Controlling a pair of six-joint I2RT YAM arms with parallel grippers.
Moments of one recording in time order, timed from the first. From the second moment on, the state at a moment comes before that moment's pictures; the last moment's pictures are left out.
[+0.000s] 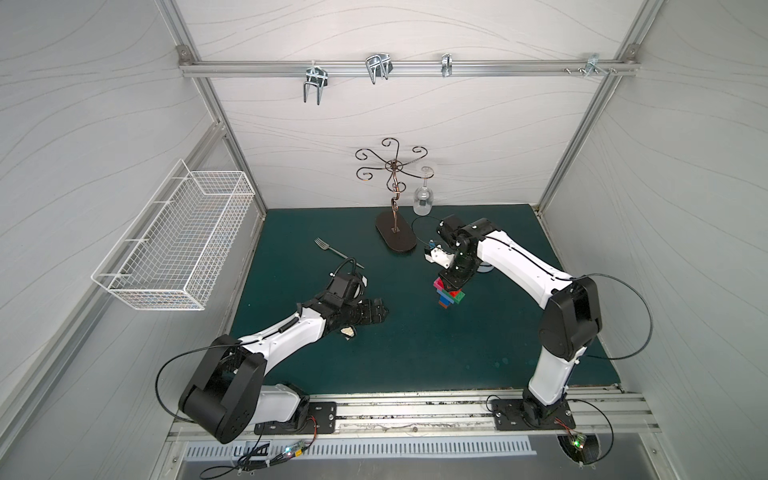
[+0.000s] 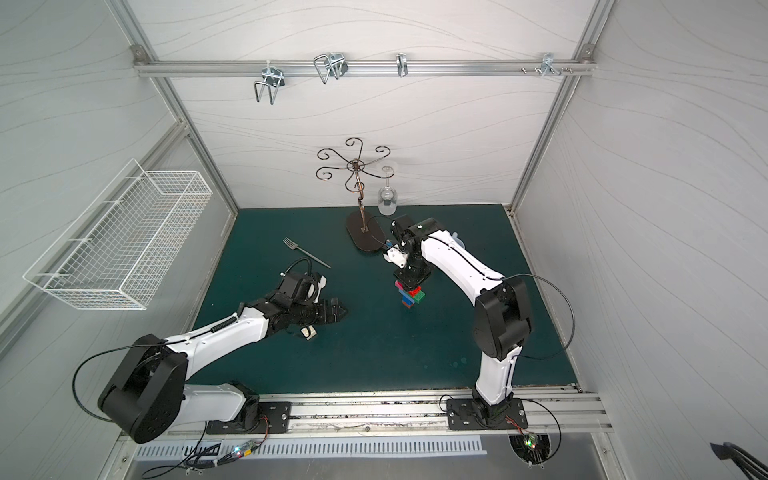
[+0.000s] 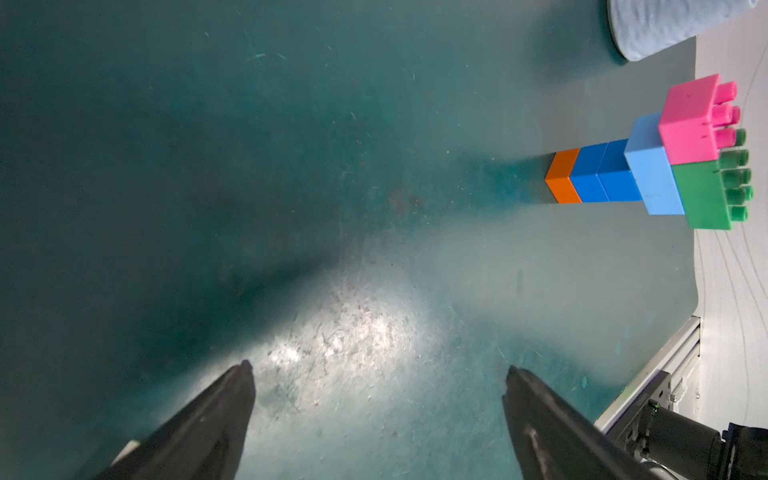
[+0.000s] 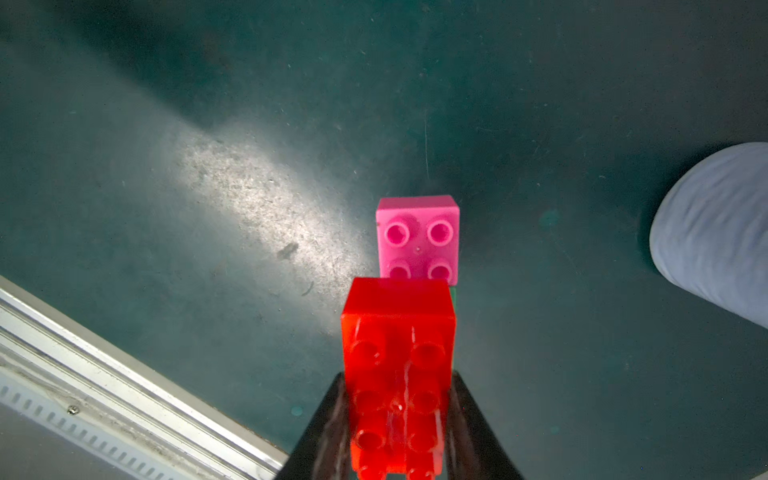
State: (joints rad) left arm -0.47 1.32 0.63 -0.26 0.30 -0.57; right arm 0.60 1.82 1.63 -1.26 -0.06 -0.26
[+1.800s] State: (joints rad) left arm -0.48 1.37 0.66 -0.27 0.30 -0.56; right arm 0.59 1.88 1.66 -1.28 -0.04 -0.32
